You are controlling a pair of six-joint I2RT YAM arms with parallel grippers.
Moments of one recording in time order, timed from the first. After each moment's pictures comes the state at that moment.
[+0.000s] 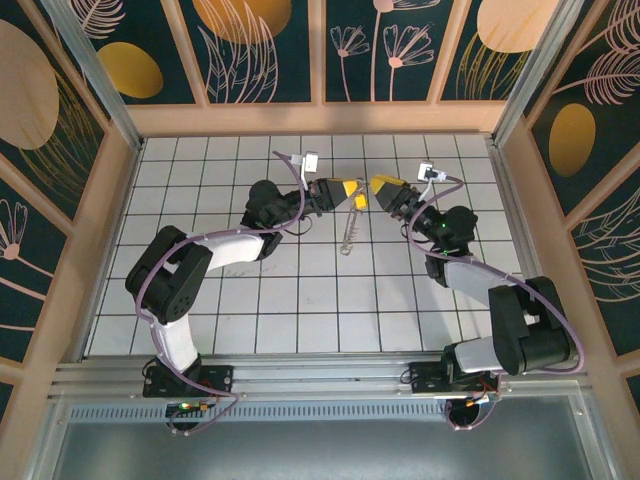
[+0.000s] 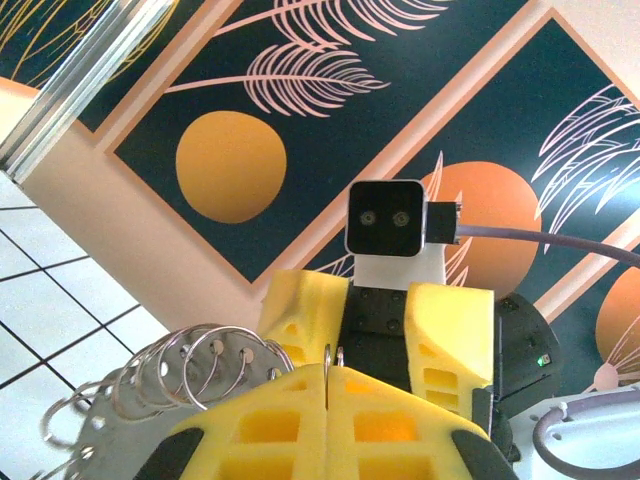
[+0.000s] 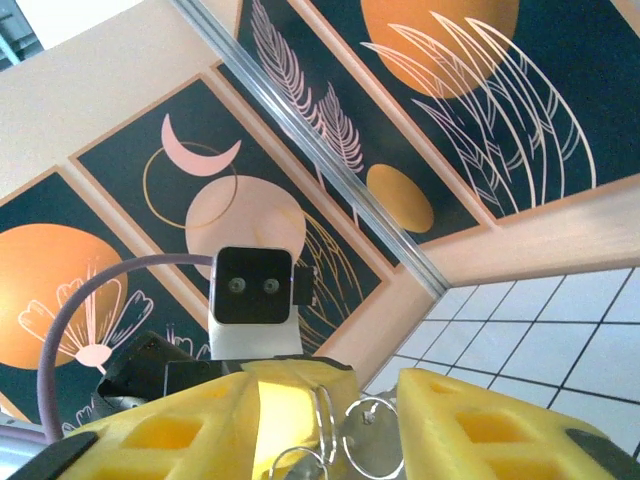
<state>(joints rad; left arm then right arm) -0.62 1.84 1.02 1.13 0.70 -1.00 0.26 1.38 0.54 1.21 -0.67 0.97</state>
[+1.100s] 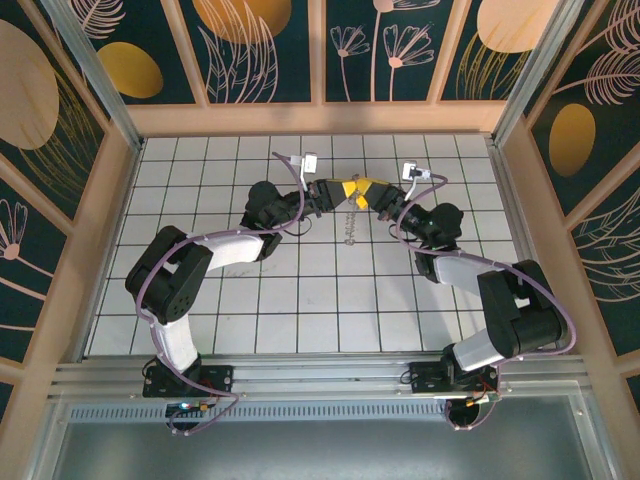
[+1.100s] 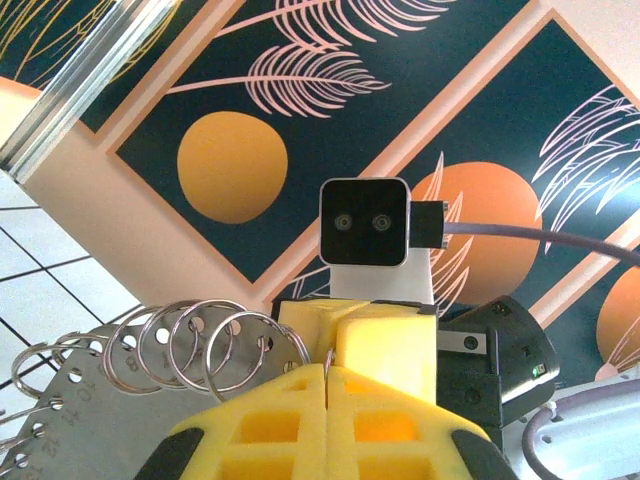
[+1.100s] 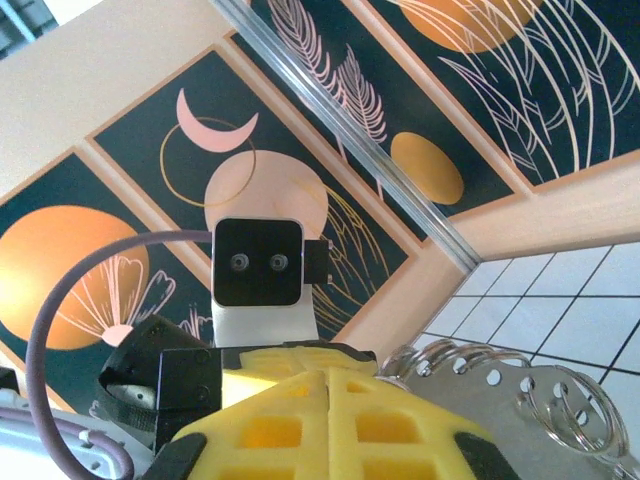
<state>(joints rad) -0.62 1.84 1.01 1.14 0.69 -1.00 0.33 1.48 0.59 1.27 -0.67 1.00</state>
